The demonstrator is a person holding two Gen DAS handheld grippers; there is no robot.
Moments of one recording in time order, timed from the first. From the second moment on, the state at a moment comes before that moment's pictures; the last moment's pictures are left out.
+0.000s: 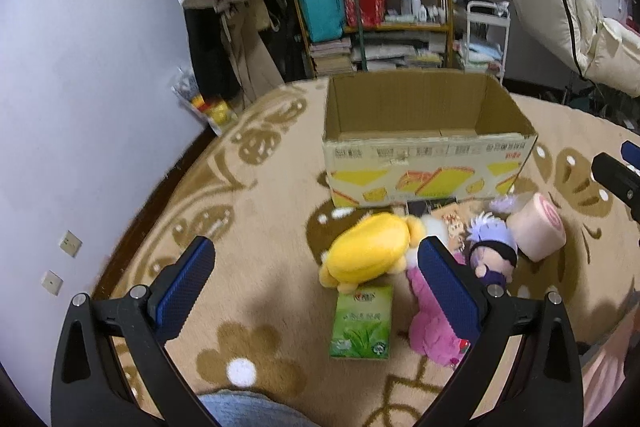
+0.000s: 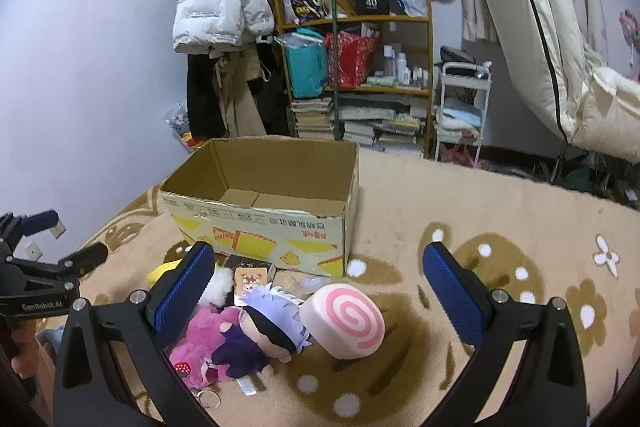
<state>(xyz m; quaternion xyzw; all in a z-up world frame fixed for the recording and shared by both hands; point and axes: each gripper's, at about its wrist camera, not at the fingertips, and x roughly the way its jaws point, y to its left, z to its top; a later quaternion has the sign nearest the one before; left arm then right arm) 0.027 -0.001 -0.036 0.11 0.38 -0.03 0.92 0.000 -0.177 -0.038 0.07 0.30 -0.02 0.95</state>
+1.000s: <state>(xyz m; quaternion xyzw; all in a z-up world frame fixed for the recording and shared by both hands) 0.086 -0.007 -0.131 0.10 0.58 -0.05 0.80 0.065 -0.229 -0.122 0.21 0.50 -0.01 0.84</state>
